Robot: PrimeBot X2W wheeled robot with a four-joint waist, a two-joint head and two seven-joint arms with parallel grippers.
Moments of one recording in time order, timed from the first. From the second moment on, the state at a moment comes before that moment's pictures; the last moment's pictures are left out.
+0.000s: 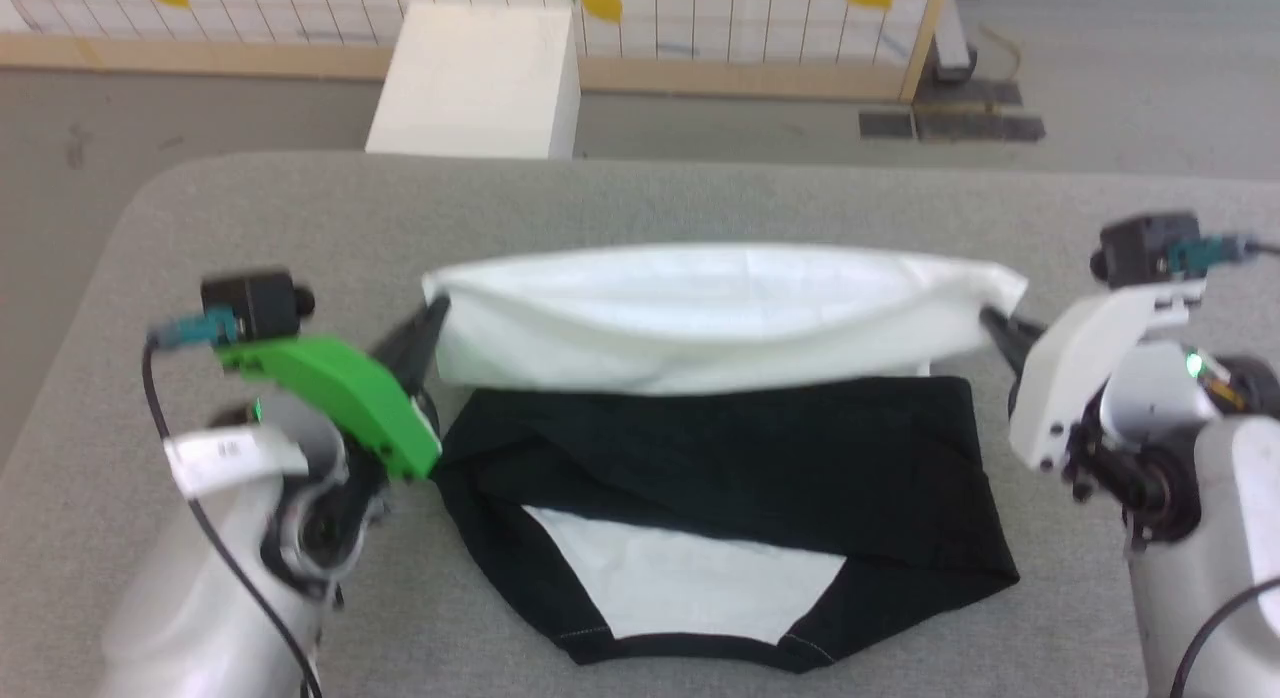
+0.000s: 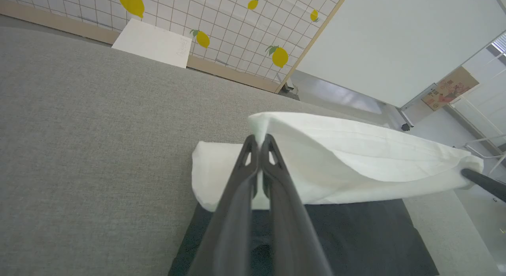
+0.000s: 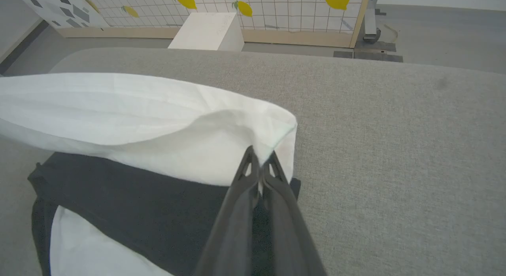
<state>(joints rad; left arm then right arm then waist) -0.45 0.39 -0.41 0.23 -0.97 0.00 0.17 -0.40 -0.13 -0.04 0.13 0.32 0.13 0.70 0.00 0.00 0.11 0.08</state>
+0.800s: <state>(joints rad) -0.11 0.35 -0.41 0.23 -1.08 0.07 0.13 0.00 -0.09 -0.09 0.07 0.36 0.13 0.77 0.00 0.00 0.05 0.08</state>
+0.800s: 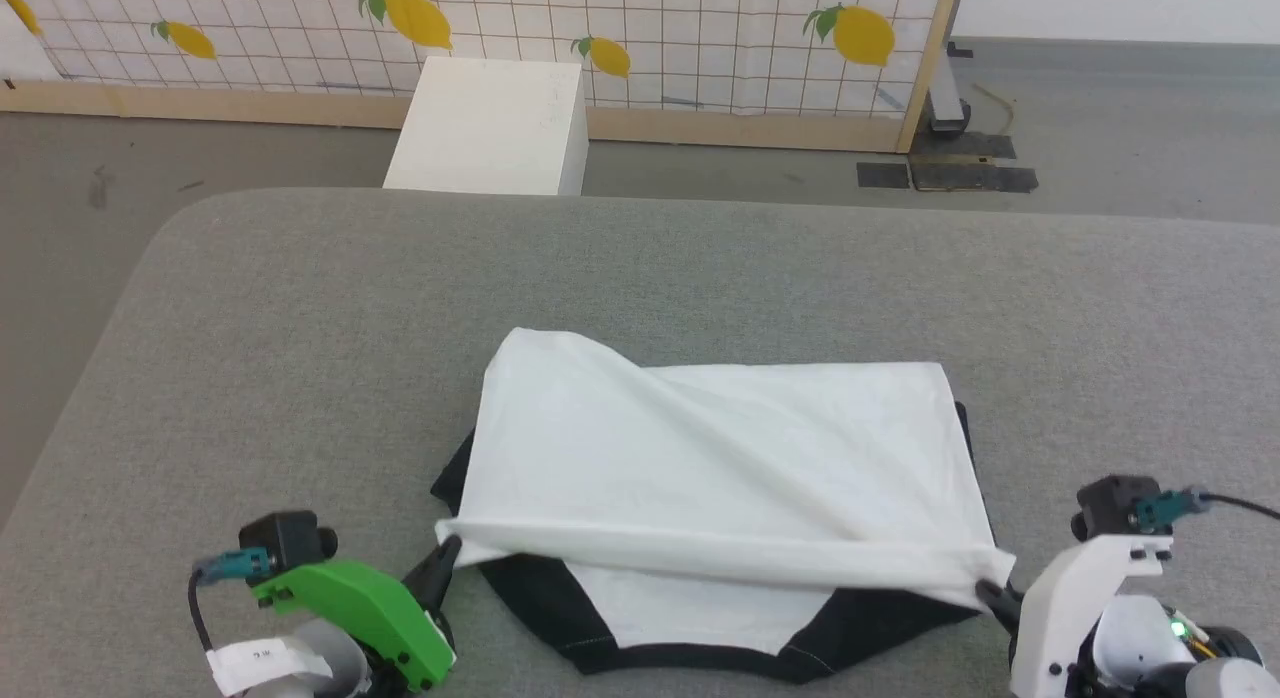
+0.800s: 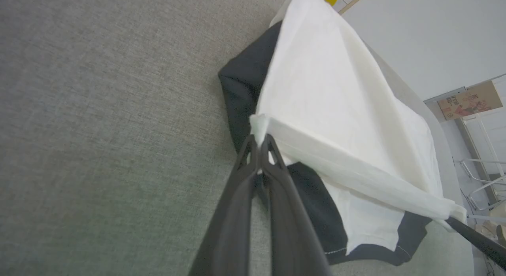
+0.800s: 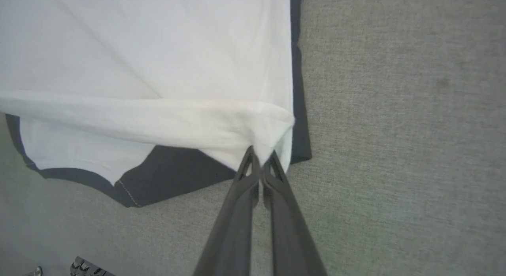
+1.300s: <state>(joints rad) -0.05 0.39 -0.44 0.22 -1.09 0.18 0.25 0.04 -0.10 -0.06 0.07 0.36 0.13 0.79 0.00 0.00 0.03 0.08</state>
